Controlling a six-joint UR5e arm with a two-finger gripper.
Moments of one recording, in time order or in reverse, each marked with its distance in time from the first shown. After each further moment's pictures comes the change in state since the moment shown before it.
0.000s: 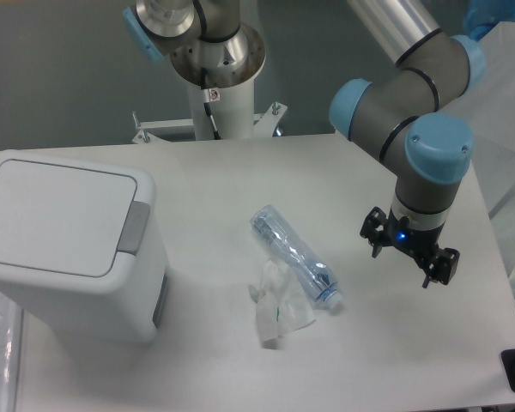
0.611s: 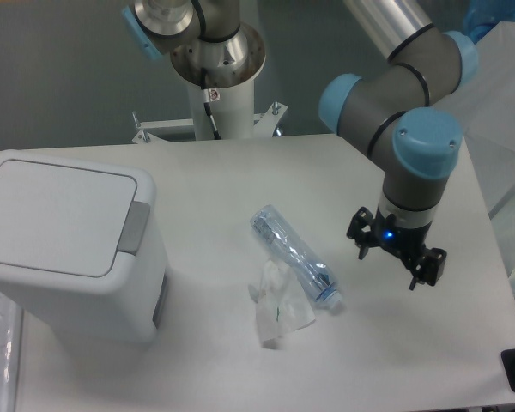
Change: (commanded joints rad) arm -0.090 0.035 -0.003 -0.003 -0.055 -0.253
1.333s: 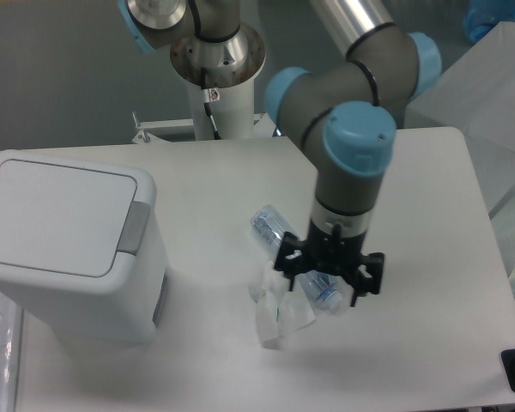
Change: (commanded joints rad) arm -0.112 0.084 0.018 0.012 -0.228 -0.565
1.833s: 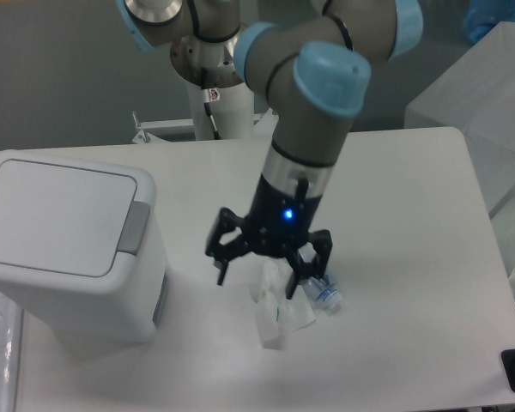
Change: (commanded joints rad) arm -0.005 0.136 -0.015 0.015 -0.250 -0.155
